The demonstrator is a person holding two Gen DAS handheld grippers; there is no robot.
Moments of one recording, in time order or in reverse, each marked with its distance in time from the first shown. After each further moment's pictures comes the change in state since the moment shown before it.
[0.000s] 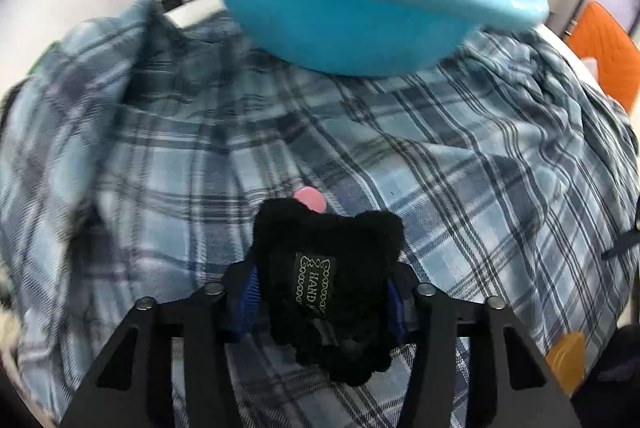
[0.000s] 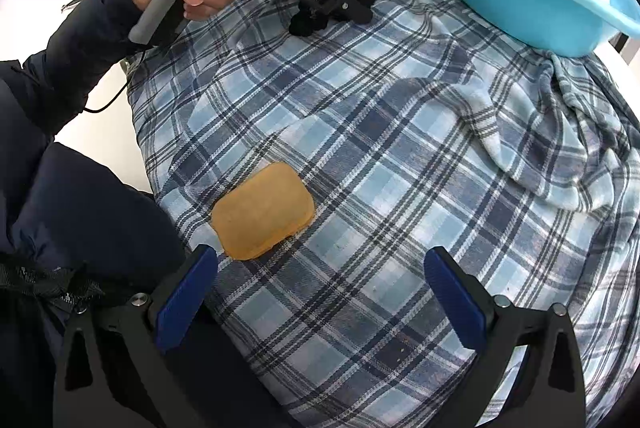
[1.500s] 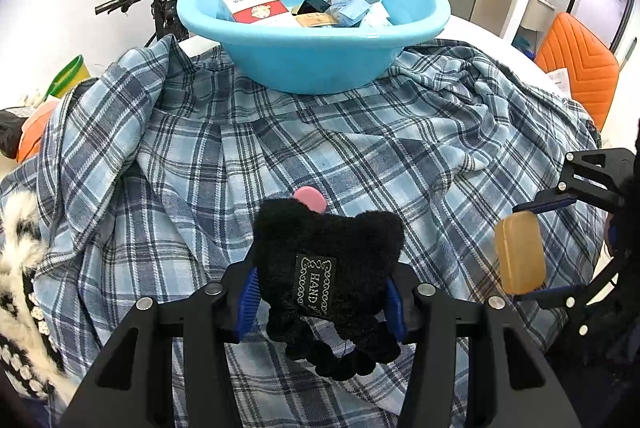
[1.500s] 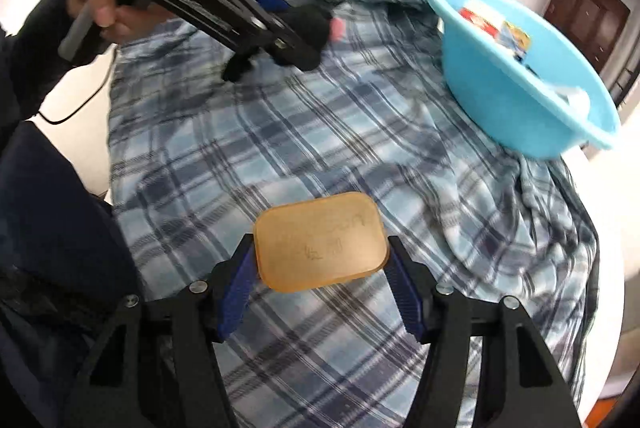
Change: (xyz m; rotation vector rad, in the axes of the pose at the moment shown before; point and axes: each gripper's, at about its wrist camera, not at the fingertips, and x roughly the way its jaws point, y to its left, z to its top) left arm -0.069 -0.038 -0.049 -0.005 -0.103 -0.031; right arm -0.005 0.018 0.009 -0.176 -0.187 -0.239
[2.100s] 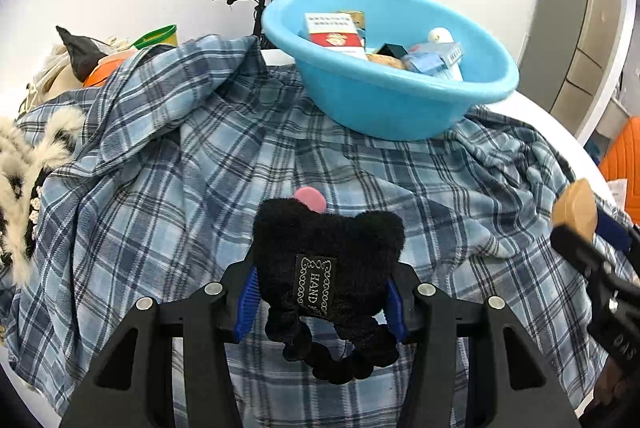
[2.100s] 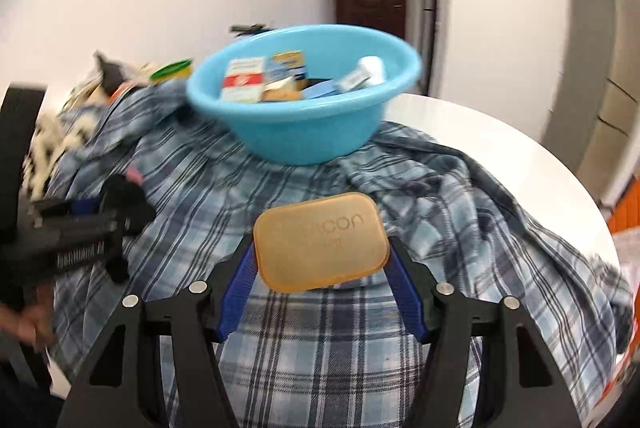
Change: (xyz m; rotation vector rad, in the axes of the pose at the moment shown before) left arm 0.006 -0.031 -0.006 -0.339 -0.186 0.219; right arm -0.038 -0.059 -0.008 0.672 -0.303 -0.424
